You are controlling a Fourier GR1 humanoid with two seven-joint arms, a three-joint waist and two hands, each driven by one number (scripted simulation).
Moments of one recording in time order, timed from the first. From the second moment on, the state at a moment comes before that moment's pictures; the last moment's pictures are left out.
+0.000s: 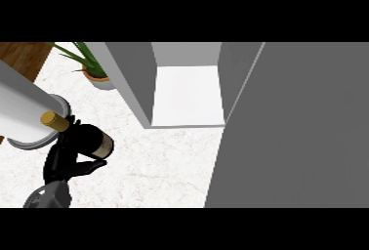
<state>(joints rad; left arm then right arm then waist) -0.28 0.21 0.36 -0.63 0.14 -0.27 -0.62 -0.20 -0.37 0.66 -2.50 0.14 -0.61 0.70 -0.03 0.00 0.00</state>
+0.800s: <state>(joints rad) -0.33 0.20 0.36 -0.53 0.13 -0.23 -0.80 -0.14 -0.41 0.72 -2.50 0.14 -0.65 0.63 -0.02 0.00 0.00</state>
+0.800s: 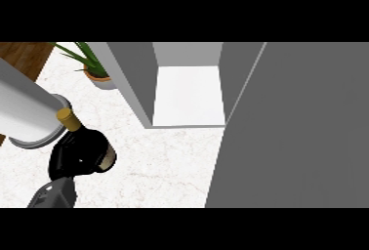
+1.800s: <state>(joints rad) -0.10 0.06 0.09 -0.96 0.07 -0.36 -0.67 -0.08 -0.49 0.72 -2.50 0.12 -0.69 0.53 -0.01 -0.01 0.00</state>
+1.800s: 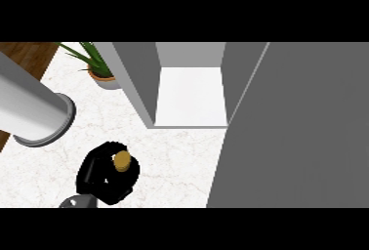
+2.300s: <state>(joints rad) 0.01 0.01 -0.09 -1.30 0.14 -0.27 -0.47 -0.04 -0.53 0.73 -2.51 0.12 -0.71 0.48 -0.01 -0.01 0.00</state>
